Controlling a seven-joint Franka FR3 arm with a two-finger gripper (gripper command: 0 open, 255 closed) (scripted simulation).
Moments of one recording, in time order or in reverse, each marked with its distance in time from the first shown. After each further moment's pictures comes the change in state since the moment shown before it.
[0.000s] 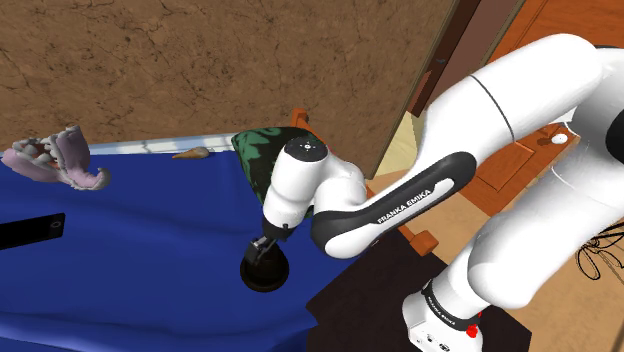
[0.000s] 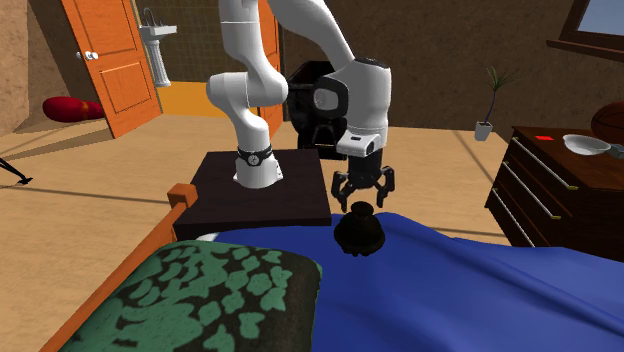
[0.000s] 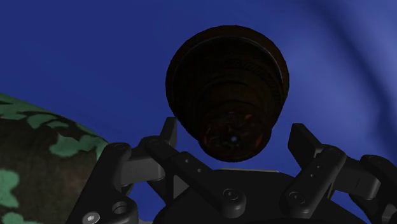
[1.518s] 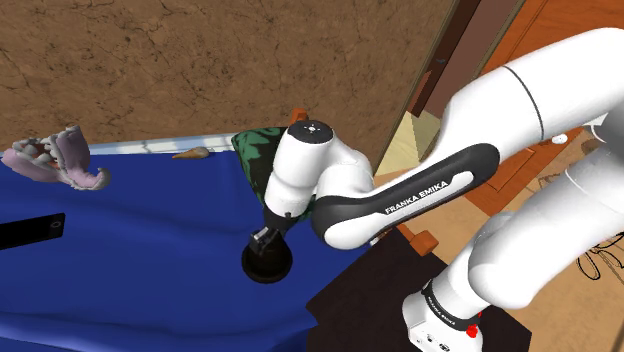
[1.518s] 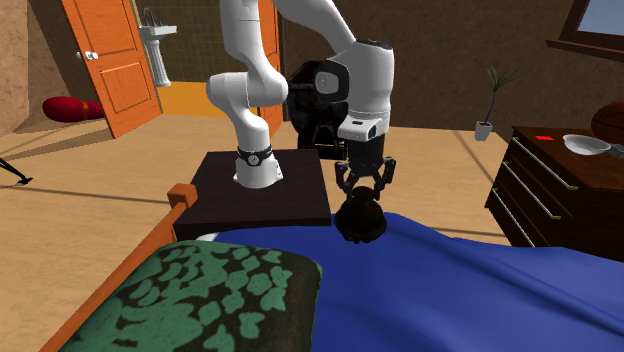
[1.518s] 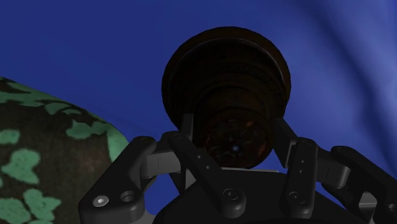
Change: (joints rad) arm 0.012 -0.090 -0.002 0.020 0.102 -0.091 -0.077
